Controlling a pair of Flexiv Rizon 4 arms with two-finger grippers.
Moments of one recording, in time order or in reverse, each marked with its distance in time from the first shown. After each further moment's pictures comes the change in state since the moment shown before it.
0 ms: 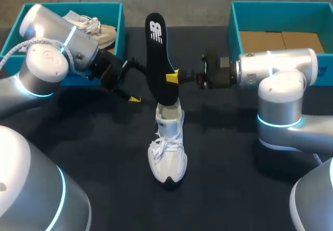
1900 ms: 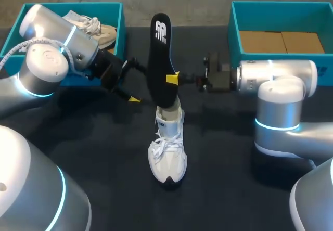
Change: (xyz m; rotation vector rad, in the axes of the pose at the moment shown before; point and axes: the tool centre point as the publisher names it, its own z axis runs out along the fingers) left arm 0.000 0.000 0.000 0.000 0.000 0.000; right arm 0.005 0.001 0.002 -0.084 -0.006 0.113
